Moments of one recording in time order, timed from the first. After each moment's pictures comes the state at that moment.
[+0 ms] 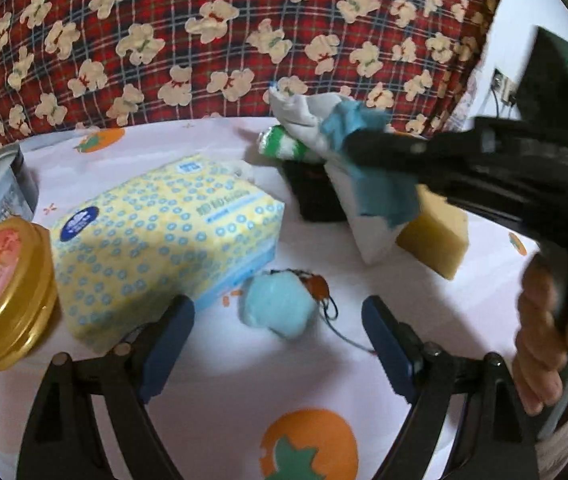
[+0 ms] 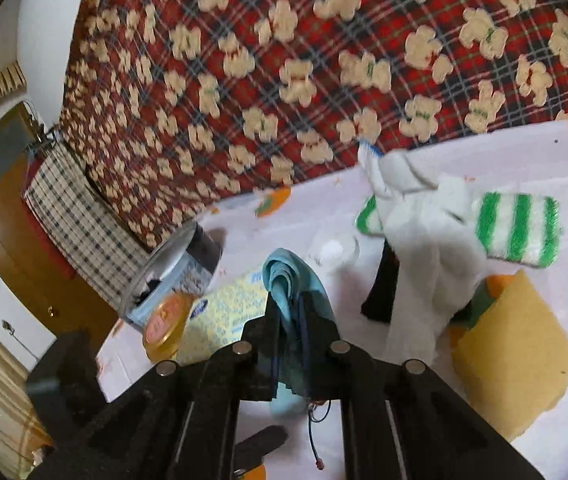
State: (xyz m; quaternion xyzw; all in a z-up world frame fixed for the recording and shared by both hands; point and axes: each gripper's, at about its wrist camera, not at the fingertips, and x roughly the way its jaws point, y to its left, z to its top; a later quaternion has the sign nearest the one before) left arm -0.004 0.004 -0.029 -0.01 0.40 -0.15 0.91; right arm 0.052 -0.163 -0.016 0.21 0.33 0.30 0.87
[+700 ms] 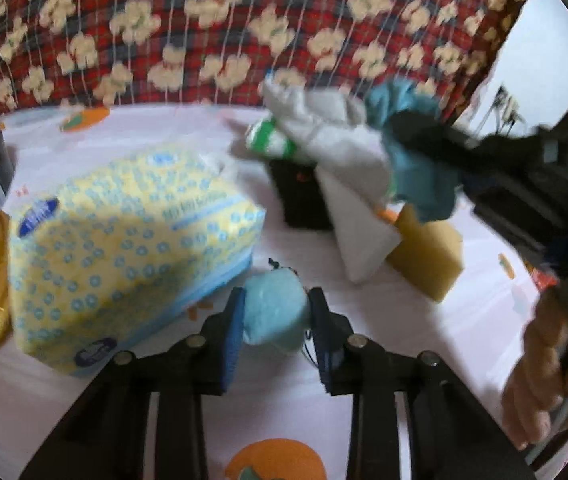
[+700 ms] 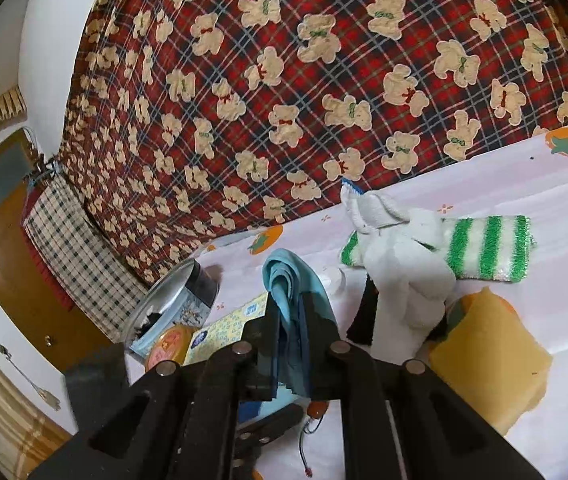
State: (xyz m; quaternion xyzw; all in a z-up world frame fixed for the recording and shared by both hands) left arm 0.002 -0.004 -0.029 -0.06 0.39 -0.17 0.90; right arm 0.043 -0.184 -0.009 0.24 0.28 0.27 0.89
